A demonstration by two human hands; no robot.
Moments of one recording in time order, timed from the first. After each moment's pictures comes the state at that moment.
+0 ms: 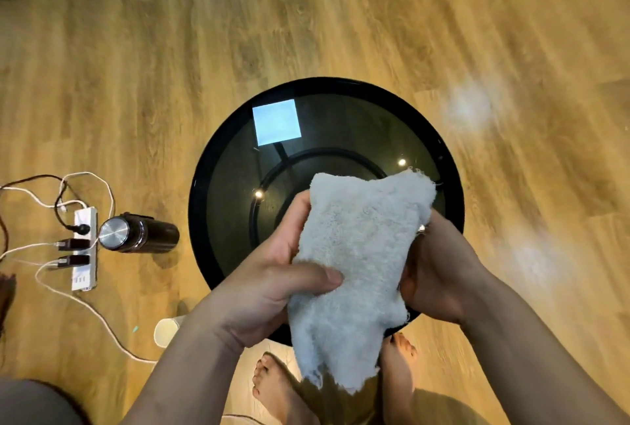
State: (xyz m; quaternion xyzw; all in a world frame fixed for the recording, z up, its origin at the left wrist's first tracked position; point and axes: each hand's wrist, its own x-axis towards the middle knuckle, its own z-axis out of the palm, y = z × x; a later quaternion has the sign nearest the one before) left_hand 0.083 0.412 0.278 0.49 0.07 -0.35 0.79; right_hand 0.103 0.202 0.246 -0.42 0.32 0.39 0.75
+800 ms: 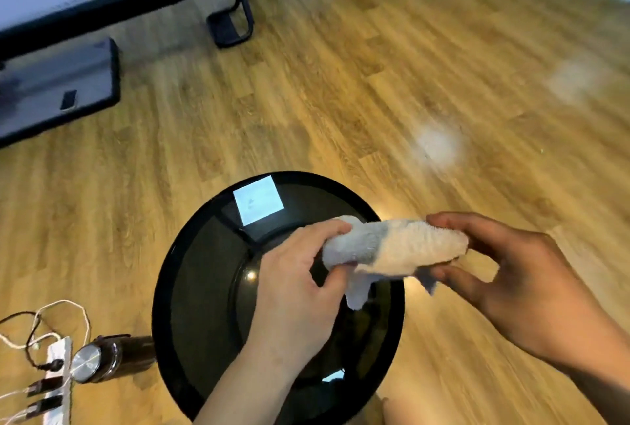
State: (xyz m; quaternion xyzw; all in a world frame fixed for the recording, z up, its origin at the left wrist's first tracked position) left_hand 0.132 0.288 0.328 0.89 -0.16 0.02 0.43; right_hand 0.092 0.061 0.336 -0.90 0.01 -0.02 0.44
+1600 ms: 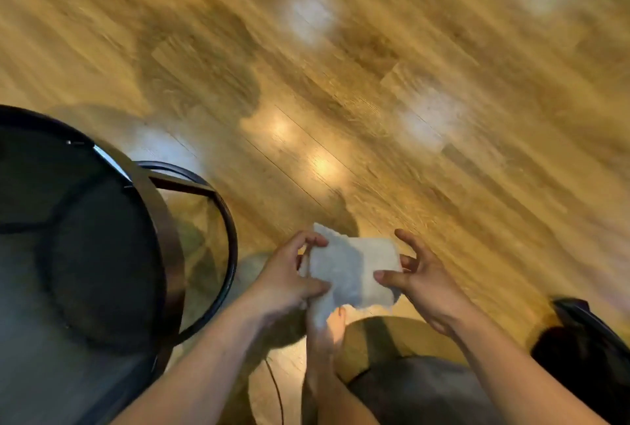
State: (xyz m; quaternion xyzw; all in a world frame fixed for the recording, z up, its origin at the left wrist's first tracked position) left_hand 0.030 0.055 0.066 0.70 -0.06 -0.58 0.42; right_hand -0.115 -0.124 0.072 -0.52 0.53 0.16 0.65
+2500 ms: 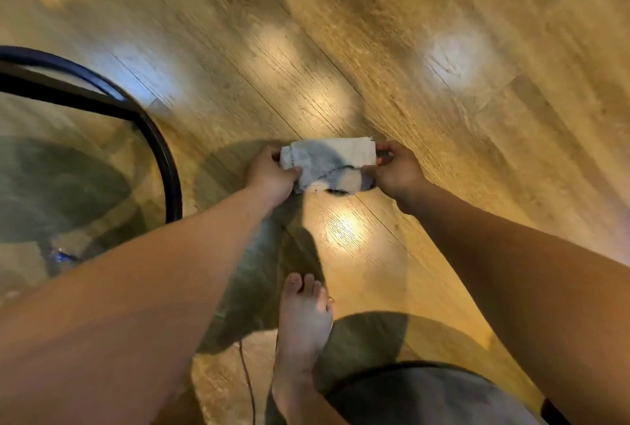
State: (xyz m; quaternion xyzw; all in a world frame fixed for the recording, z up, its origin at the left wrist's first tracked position) left_hand 0.055 -0.004 -0.219 0.82 0.12 -0.46 0.33; right_hand -0.052 -0.181 -0.218 -0.64 0.53 0.18 0.53
